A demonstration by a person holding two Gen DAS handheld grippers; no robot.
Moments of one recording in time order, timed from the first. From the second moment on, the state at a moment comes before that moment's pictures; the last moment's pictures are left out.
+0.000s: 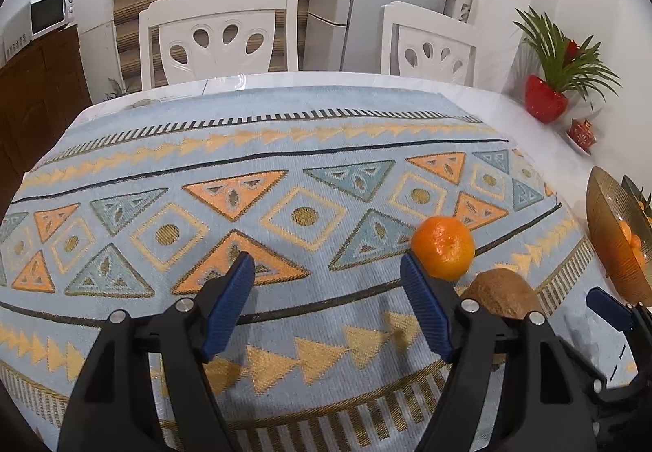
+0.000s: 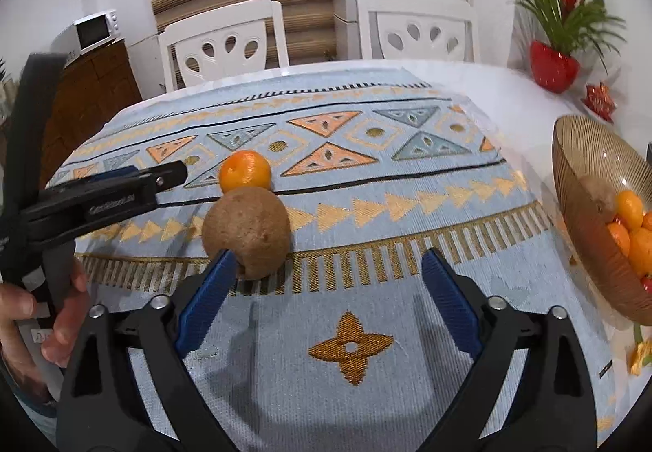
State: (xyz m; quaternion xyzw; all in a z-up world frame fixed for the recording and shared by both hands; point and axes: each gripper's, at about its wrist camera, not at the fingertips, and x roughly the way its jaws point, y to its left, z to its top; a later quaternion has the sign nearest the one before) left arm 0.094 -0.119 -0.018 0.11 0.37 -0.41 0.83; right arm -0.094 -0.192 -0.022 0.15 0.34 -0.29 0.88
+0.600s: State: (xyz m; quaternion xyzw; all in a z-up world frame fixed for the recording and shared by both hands) left arm 0.085 -0.125 -0.021 0.14 0.37 -0.40 0.83; right arm -0.087 -0.185 -0.026 0.12 0.35 -0.28 0.88
